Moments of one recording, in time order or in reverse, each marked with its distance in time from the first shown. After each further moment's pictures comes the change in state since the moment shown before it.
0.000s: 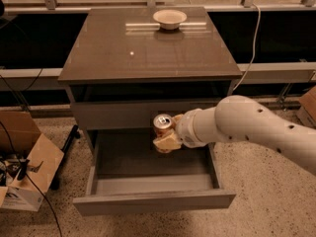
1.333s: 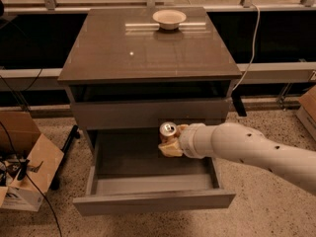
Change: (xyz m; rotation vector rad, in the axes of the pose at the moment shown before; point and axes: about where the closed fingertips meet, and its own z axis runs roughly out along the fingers) arm 0.043 -0.020 0.041 0.130 -0.033 0.052
